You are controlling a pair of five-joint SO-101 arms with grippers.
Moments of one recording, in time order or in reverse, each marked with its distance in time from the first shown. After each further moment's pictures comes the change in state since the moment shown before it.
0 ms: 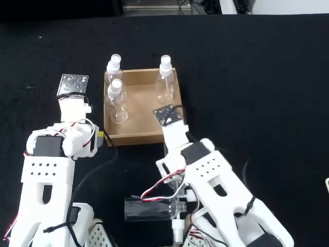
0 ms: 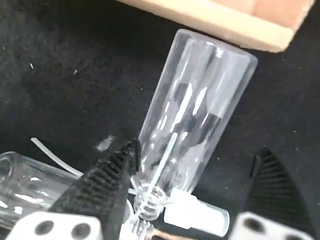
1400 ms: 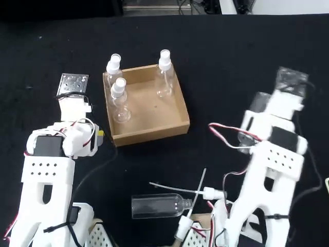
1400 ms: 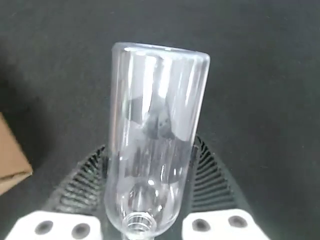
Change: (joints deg) left arm 0.0 0.0 0.0 -0.8 0.0; right arm 55.7 -0.5 -17.1 -6.4 7.7
